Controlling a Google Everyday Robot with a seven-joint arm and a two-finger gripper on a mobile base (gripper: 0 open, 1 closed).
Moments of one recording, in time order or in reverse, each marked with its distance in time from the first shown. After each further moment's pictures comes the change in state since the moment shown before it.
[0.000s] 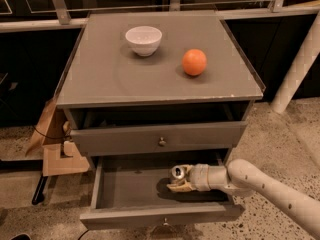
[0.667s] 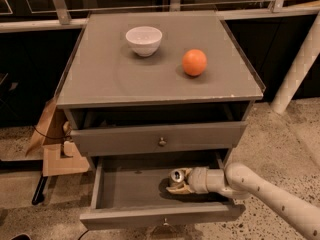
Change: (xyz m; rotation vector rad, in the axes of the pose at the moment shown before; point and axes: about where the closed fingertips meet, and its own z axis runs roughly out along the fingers) arm 0.027 0.000 0.018 -0.009 -0.015 -0.028
